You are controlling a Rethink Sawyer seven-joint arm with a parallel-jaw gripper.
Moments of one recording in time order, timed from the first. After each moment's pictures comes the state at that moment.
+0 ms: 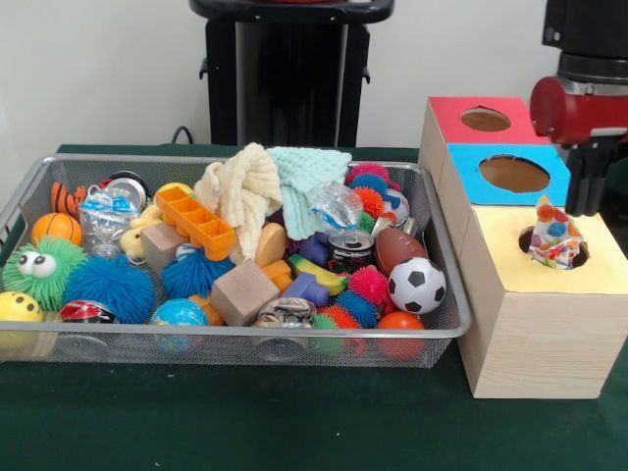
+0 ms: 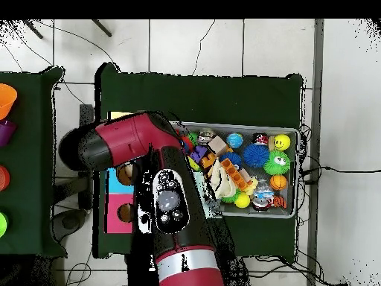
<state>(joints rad) -0.05 -0.67 0.22 1.40 -0.33 0.61 1.88</state>
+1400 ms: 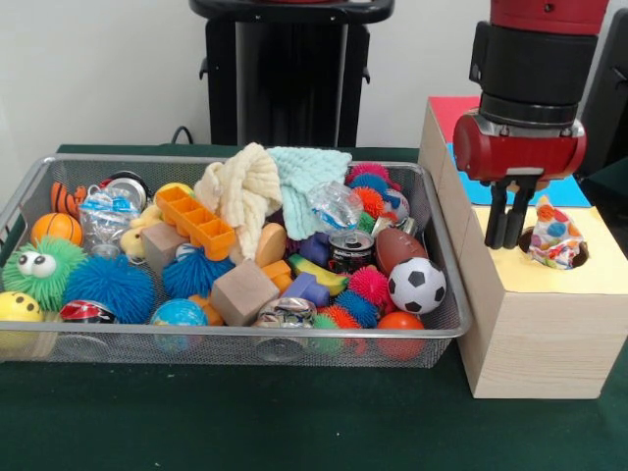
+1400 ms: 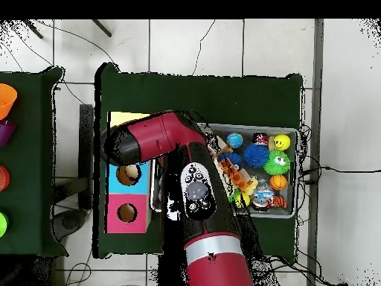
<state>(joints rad) -0.12 -0.61 0.23 1.40 -0.41 0.61 1.88</state>
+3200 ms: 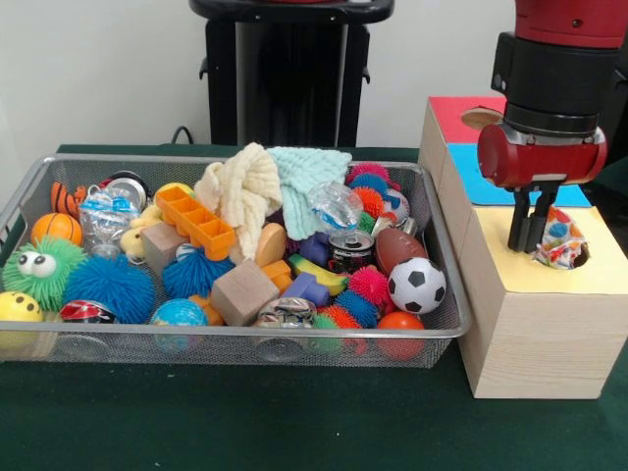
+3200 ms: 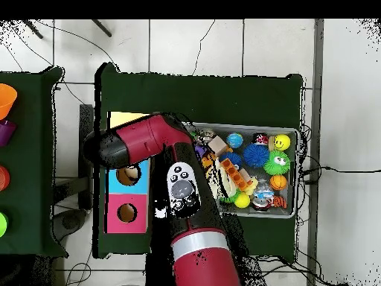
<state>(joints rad) -0.08 -0.60 0.23 1.39 -0.41 0.61 1.88</state>
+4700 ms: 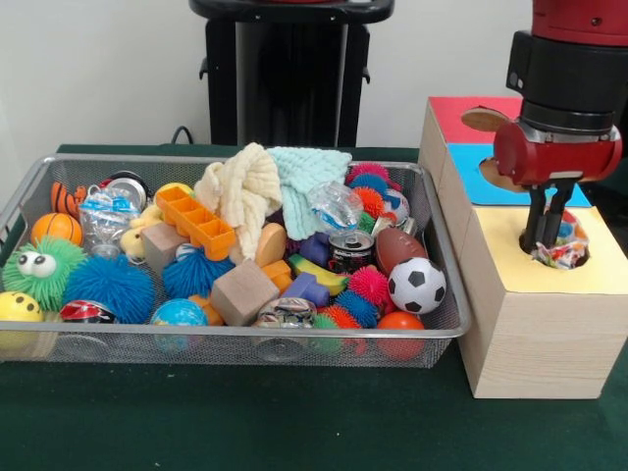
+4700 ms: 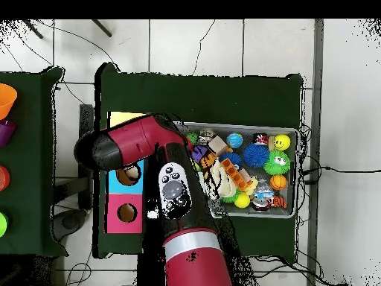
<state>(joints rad) -0.05 -0.59 0.23 1.39 -0.42 0.61 1.88</state>
